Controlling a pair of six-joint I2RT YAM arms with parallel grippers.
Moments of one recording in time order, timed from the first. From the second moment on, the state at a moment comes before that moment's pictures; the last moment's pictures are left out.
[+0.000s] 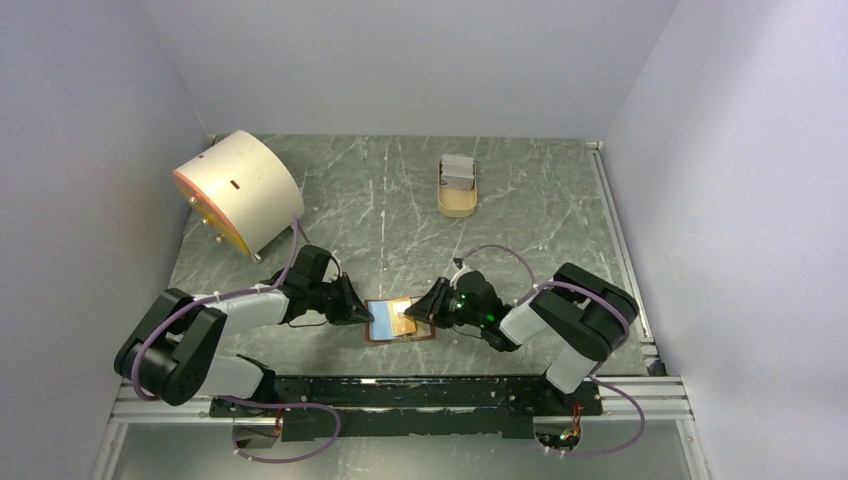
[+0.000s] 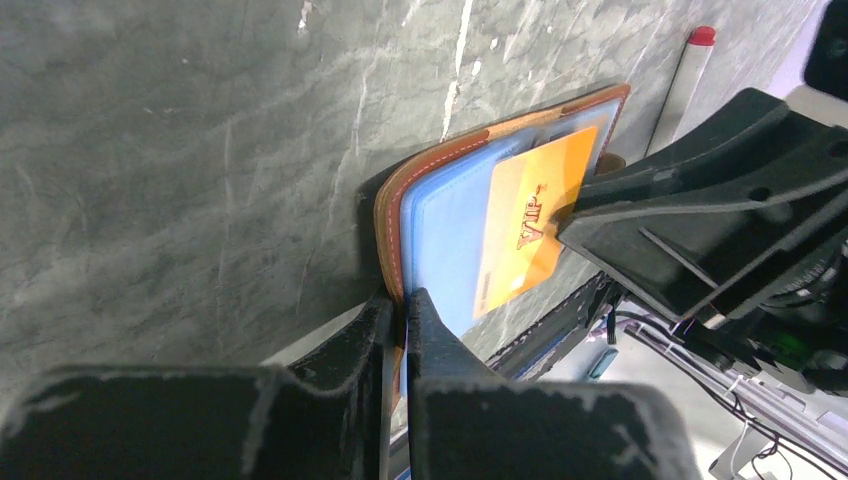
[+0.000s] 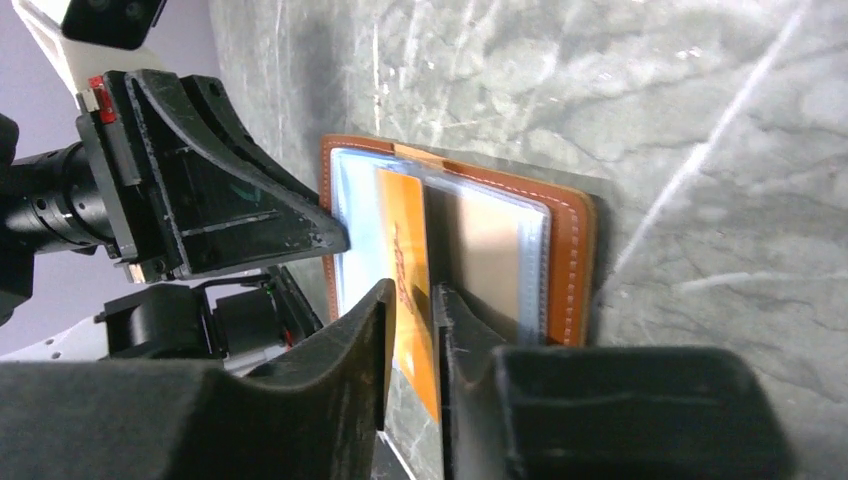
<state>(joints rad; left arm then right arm) -0.48 1.36 0.40 0.02 0.49 -0.87 0.82 1.69 0.27 0.94 -0.21 1.17</state>
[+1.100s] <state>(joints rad) -0.50 1.35 0.40 0.02 0.49 -0.88 0.88 1.57 0.46 0.48 -0.18 0.94</state>
